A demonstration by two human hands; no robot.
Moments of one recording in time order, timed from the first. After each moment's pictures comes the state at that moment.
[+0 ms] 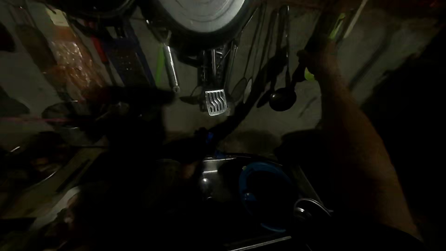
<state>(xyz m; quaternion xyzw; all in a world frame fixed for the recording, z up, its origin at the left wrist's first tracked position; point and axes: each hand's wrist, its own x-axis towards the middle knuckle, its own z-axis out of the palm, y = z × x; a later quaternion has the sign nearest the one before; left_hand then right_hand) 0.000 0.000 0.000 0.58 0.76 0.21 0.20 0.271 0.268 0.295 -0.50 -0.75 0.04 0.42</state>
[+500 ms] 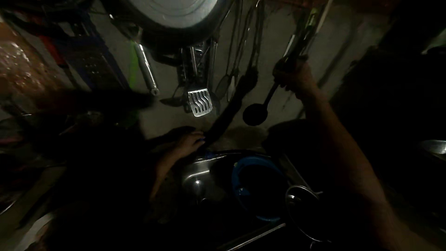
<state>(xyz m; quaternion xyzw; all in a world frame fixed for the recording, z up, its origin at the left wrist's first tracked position) -0.051 0.120 0.007 0.80 0.54 0.24 0.12 0.291 0.226 0.242 -0.50 -0.74 0.18 0.41</state>
